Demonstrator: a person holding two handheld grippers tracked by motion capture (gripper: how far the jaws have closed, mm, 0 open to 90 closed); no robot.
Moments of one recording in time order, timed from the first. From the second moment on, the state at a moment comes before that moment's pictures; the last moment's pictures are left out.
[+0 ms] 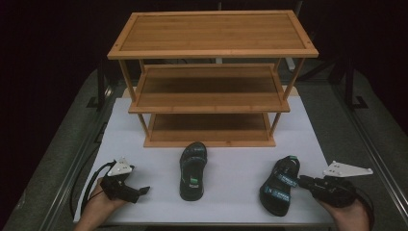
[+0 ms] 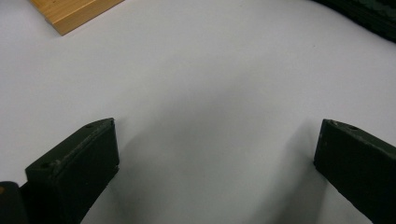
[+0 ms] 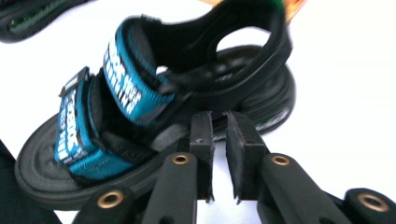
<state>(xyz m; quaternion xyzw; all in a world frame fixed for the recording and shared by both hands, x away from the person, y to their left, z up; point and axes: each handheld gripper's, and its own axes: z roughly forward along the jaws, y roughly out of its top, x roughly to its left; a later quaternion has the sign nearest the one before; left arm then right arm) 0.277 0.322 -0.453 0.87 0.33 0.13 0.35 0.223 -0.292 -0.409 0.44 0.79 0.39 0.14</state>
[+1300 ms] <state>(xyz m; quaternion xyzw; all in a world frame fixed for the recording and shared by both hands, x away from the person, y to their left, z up) 0.277 0.322 -0.453 0.87 0.33 0.13 0.35 0.300 -0.261 -0.384 0.39 0.80 0.43 0.12</state>
